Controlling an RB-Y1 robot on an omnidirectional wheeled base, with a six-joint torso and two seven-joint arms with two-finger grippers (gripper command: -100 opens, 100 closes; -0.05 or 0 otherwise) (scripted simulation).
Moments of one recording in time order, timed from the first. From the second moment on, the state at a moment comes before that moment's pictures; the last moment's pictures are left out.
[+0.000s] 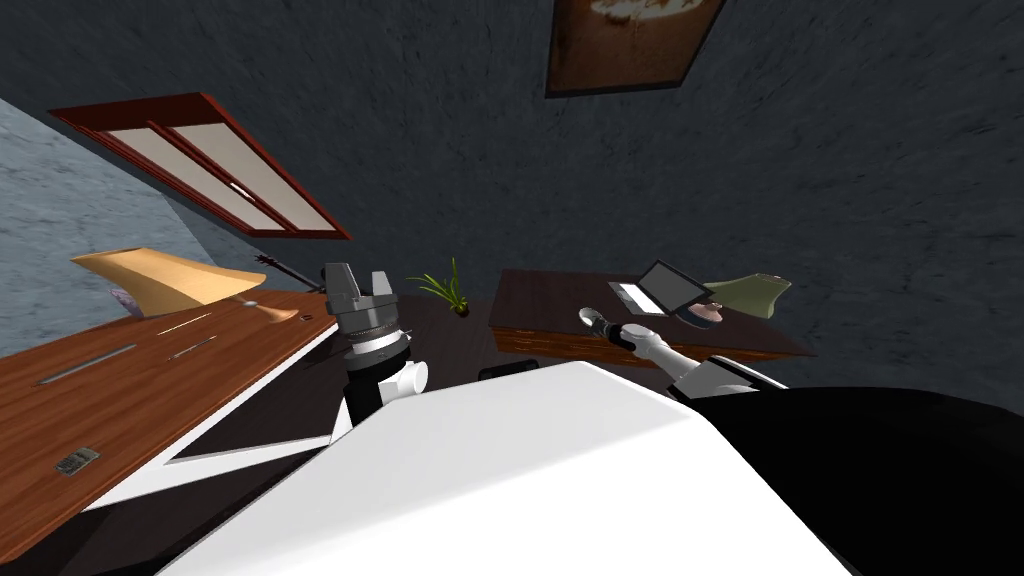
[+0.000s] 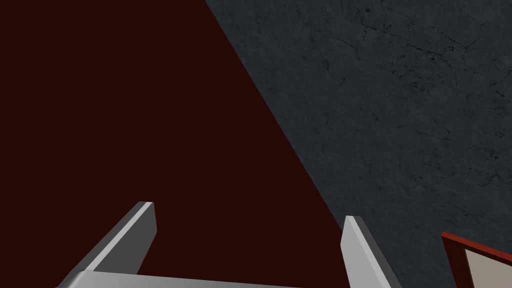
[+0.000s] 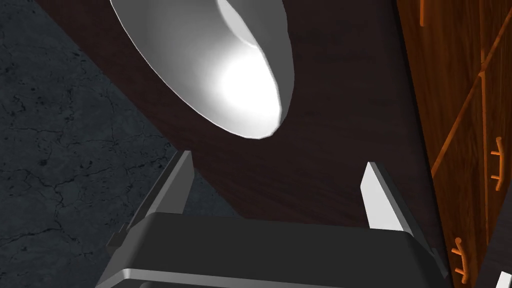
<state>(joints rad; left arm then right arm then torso) 0.47 0.04 0.02 -2.34 -0.05 -0.53 -0.13 -0.01 -0.87 0.34 -0.75 1.02 -0.37 0.60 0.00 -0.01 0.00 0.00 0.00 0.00</state>
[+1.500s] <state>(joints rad) 0.47 0.04 0.02 -2.34 -0.05 -0.53 -0.13 0.02 -0.84 0.38 -0.62 1.09 -0.31 0.64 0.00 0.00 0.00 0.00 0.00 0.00</state>
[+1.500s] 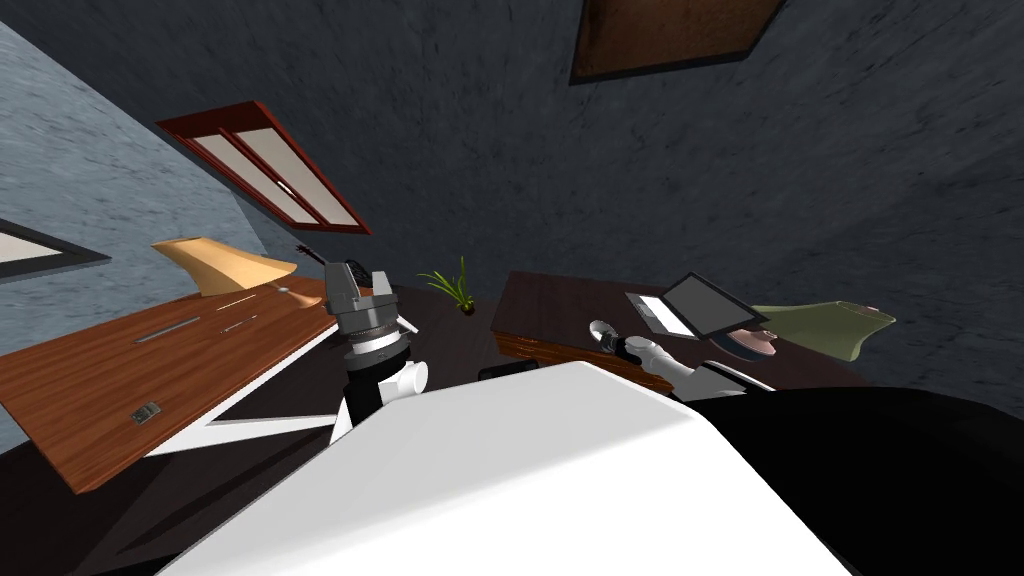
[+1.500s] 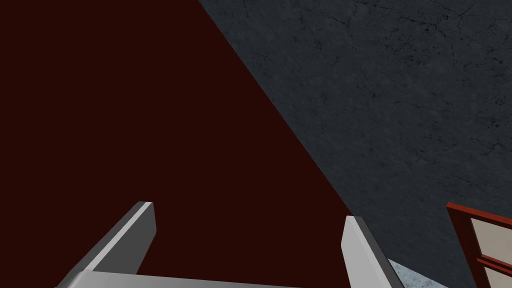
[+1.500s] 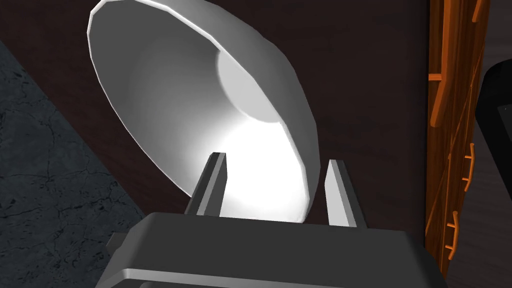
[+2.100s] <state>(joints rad) 0.47 0.04 0.02 -2.34 -0.05 -0.53 -0.13 0.02 -0.85 0.39 -0.62 1.10 -0.32 0.63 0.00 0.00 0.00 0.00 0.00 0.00</state>
